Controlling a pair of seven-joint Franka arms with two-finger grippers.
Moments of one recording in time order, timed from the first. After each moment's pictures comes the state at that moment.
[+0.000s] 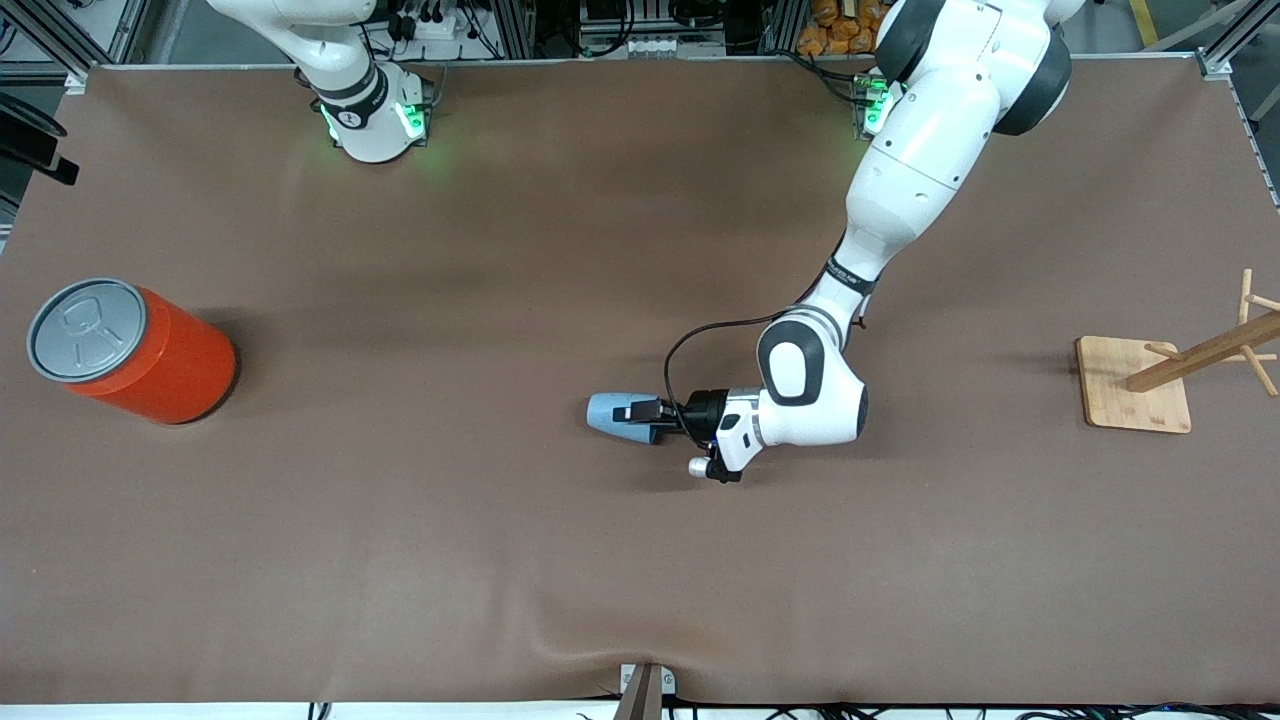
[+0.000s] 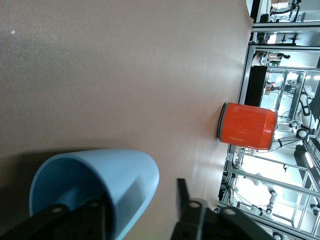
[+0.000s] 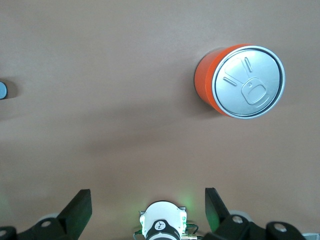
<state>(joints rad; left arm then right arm) -0.44 0.97 -0.14 -1.36 -1.37 2.23 0.47 -0.07 -0.05 -0.07 -1.43 0.01 1.23 0.00</state>
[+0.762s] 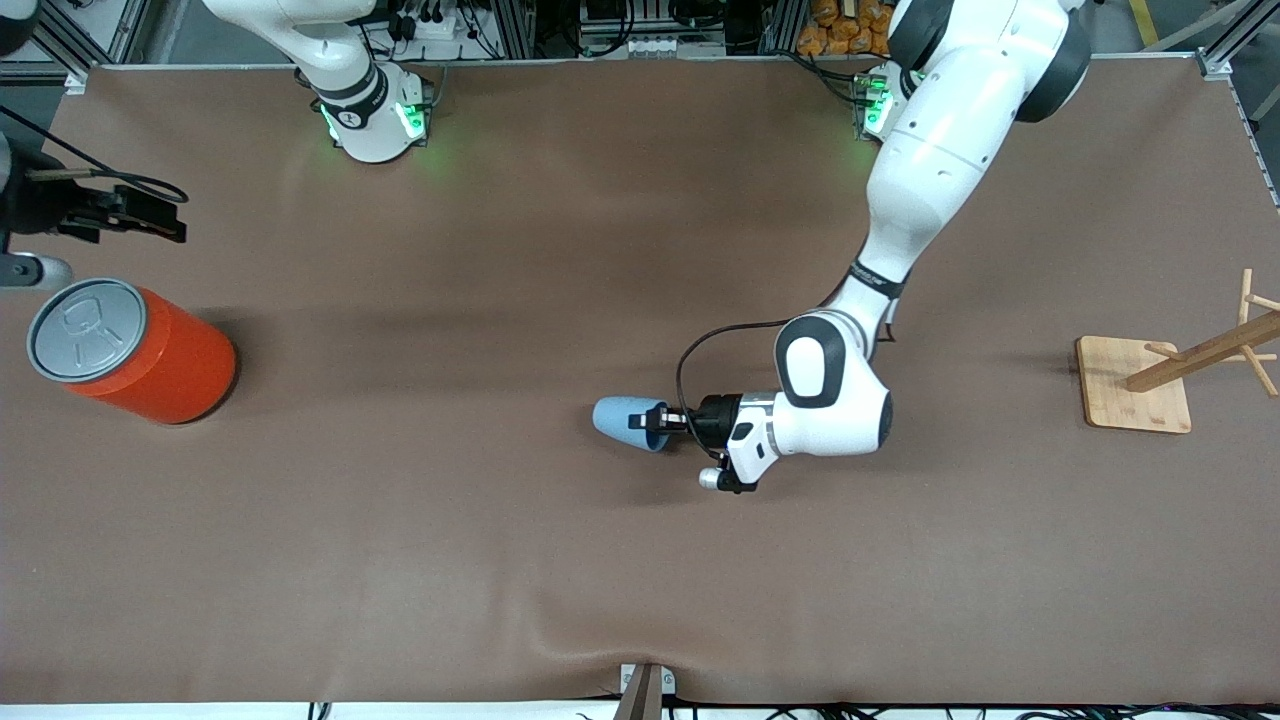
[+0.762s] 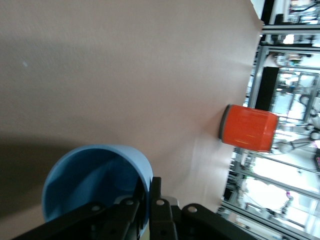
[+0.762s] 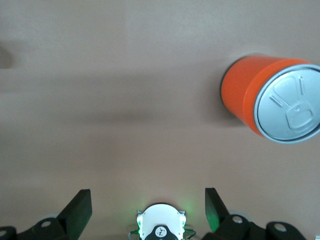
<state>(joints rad) -0.40 0.88 -0.13 -1.32 -1.15 2.20 0.24 0.06 0.06 -0.05 -1.47 0.01 1.30 0.00</state>
